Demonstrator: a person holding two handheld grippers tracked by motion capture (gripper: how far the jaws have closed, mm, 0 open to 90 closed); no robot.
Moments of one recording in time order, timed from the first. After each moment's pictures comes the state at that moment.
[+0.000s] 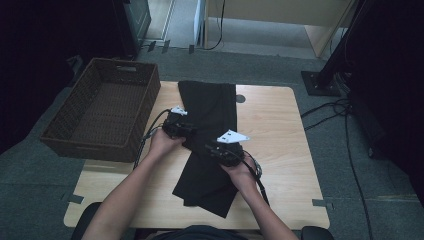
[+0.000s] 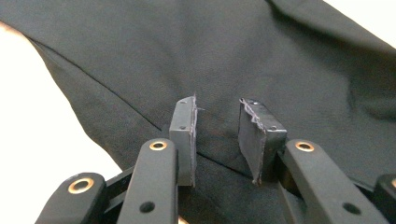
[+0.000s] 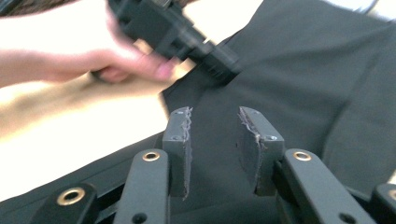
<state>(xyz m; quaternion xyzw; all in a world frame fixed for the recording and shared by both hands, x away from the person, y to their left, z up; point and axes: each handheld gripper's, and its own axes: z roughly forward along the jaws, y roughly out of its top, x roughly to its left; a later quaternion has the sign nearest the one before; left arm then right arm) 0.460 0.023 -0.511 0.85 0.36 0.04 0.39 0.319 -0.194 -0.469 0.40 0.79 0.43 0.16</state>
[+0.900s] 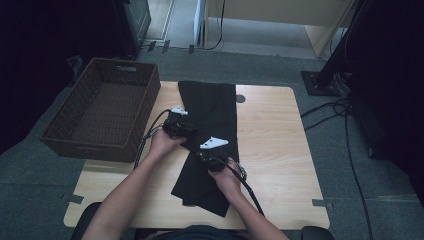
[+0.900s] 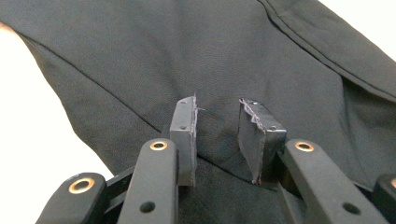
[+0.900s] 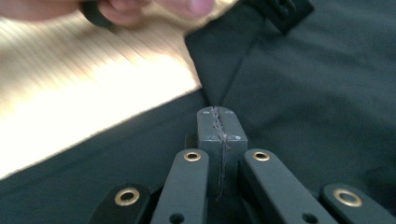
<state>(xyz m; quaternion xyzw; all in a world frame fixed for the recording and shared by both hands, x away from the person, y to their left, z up) 0.460 0.022 -0.511 0.84 0.36 0.03 0.39 0.325 -0.153 -0.507 0.40 0.82 0.39 0.14</state>
